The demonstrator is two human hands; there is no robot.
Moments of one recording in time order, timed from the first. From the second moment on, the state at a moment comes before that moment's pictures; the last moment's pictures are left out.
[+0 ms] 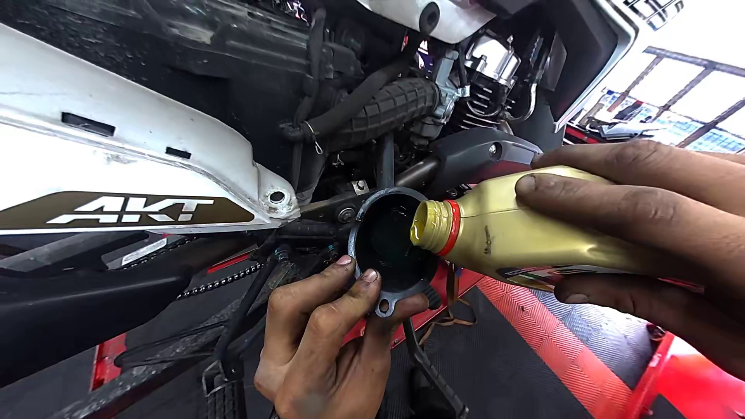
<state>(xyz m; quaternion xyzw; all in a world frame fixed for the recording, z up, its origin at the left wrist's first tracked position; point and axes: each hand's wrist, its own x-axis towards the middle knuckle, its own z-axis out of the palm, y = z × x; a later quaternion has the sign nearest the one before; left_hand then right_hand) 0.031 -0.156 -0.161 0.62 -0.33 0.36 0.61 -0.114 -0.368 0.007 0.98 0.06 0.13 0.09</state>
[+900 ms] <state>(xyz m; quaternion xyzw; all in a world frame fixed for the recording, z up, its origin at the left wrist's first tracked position) 0.026 -0.153 -0.163 0.62 -0.32 0.36 0.61 -0.114 -0.361 0.016 0.99 0.07 0.10 0.12</state>
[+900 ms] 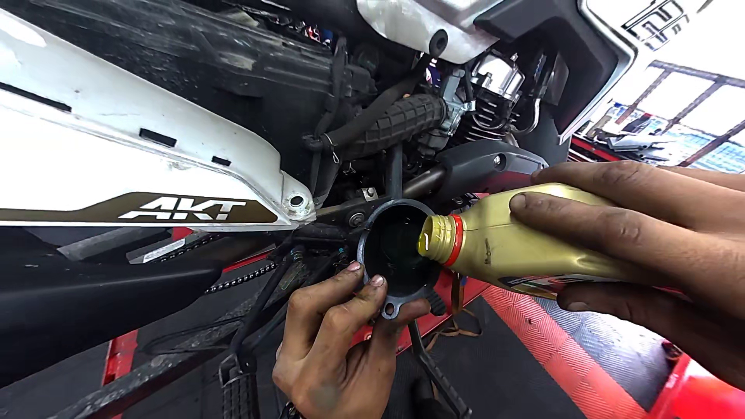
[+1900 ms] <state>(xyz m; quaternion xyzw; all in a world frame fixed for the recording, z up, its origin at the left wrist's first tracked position) 0.027 -0.152 -0.164 0.62 -0.32 0.35 0.63 -0.110 -0.351 0.021 0.98 0.08 0.11 0.14</state>
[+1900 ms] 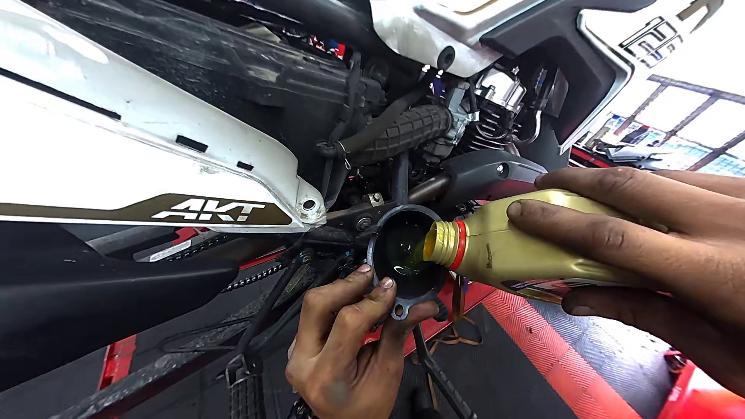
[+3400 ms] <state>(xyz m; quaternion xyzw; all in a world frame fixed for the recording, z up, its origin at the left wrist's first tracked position) 0.027 -0.153 -0.164 0.62 -0.32 0.35 0.62 -0.113 -0.353 0.018 0.98 0.08 0.11 0.14</state>
